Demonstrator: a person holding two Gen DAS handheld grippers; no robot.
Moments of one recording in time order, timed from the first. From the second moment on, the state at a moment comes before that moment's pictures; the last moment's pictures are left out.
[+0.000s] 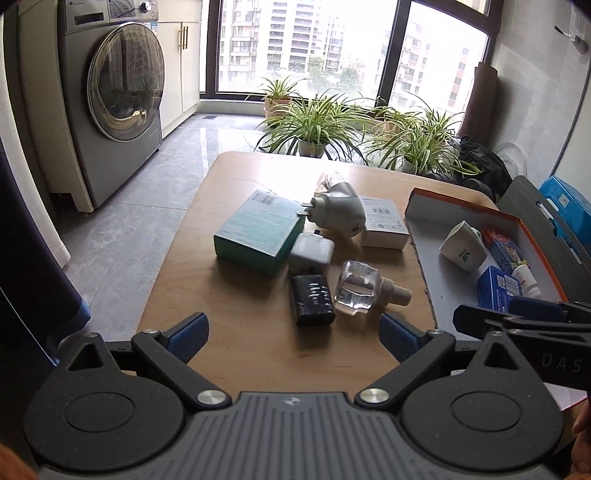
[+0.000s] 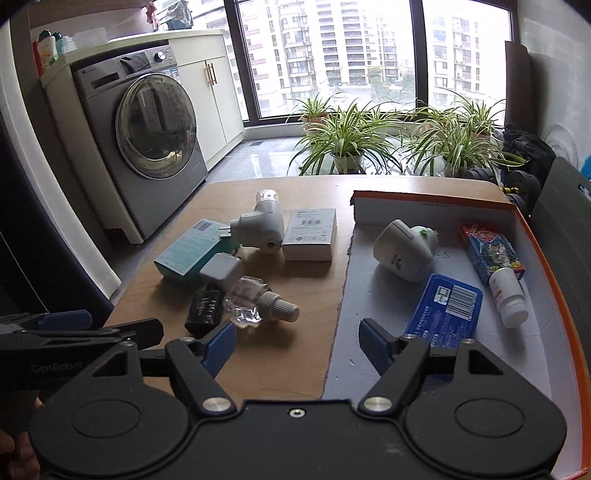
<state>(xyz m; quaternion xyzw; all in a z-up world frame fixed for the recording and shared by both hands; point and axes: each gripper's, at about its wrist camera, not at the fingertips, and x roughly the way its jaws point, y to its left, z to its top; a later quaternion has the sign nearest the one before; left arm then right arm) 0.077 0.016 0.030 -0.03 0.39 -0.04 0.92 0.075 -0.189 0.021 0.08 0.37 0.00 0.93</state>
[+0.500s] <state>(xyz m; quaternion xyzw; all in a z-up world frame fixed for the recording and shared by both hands) 0.084 0.044 0.026 -0.04 0.39 -0.02 0.92 0.090 -0.161 0.019 0.06 0.38 0.03 0.92</state>
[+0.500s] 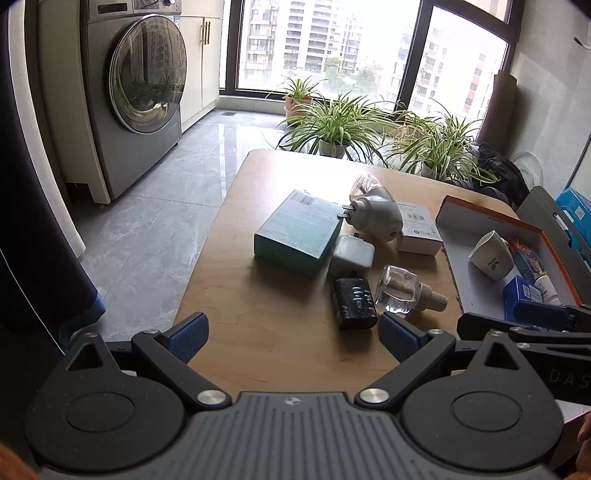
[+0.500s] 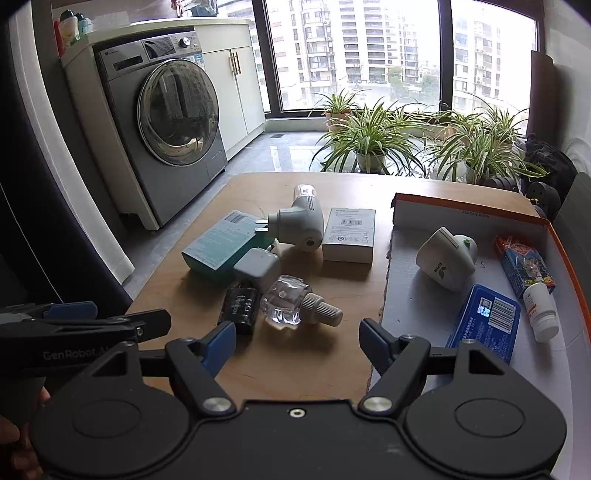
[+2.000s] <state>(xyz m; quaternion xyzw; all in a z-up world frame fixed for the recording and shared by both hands) 0.235 0.054 -0.024 0.03 0.41 -0.10 0.91 0.121 -0.206 -0.001 0.08 0.38 0.03 0.92</state>
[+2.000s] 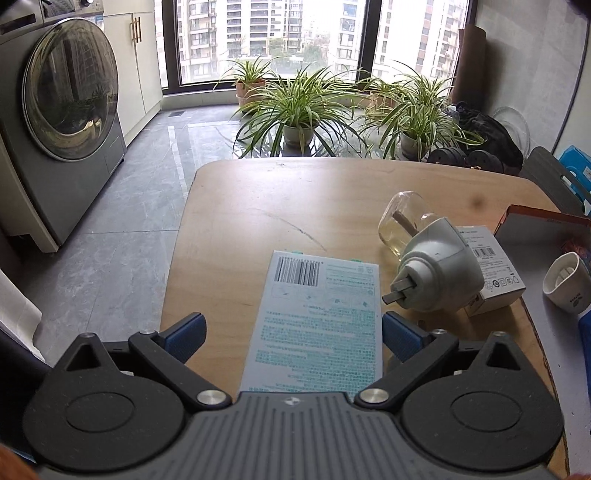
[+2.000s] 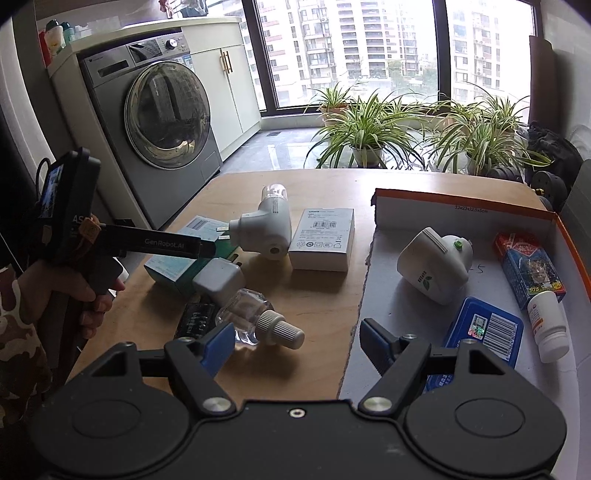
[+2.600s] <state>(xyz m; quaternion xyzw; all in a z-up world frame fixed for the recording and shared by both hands) 0.208 0.072 -0.018 -0.01 0.38 -0.07 0.92 0.242 -0.194 -0.001 0.15 0.41 0.08 0.90</state>
